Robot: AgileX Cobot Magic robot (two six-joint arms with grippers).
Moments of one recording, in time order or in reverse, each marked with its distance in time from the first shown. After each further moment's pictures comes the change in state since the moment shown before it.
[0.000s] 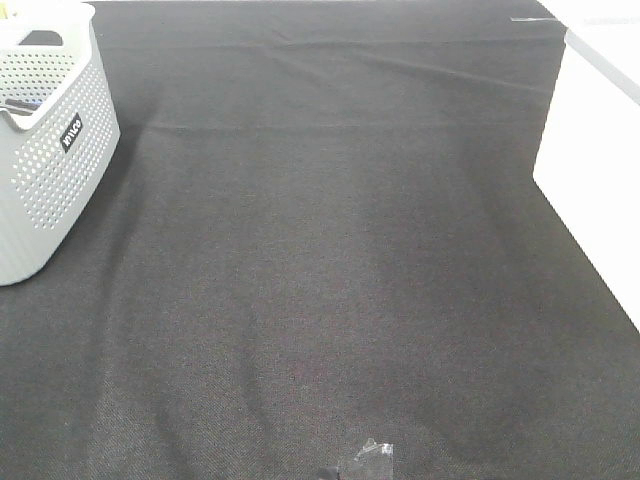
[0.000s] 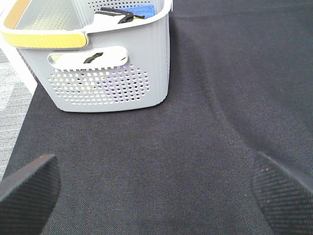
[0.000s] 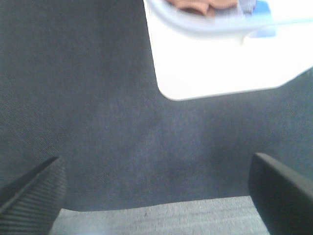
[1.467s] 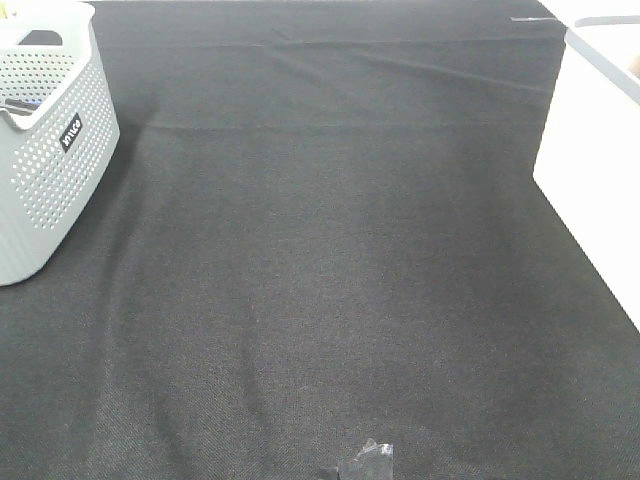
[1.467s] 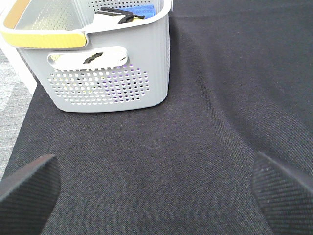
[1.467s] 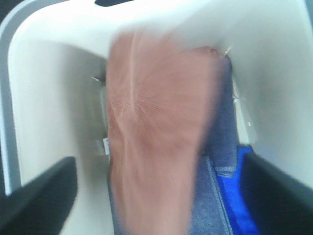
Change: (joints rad) left arm 0.000 0.000 0.000 0.000 0.000 0.000; right arm -0.216 1.504 -1.331 0.180 0.096 -0.149
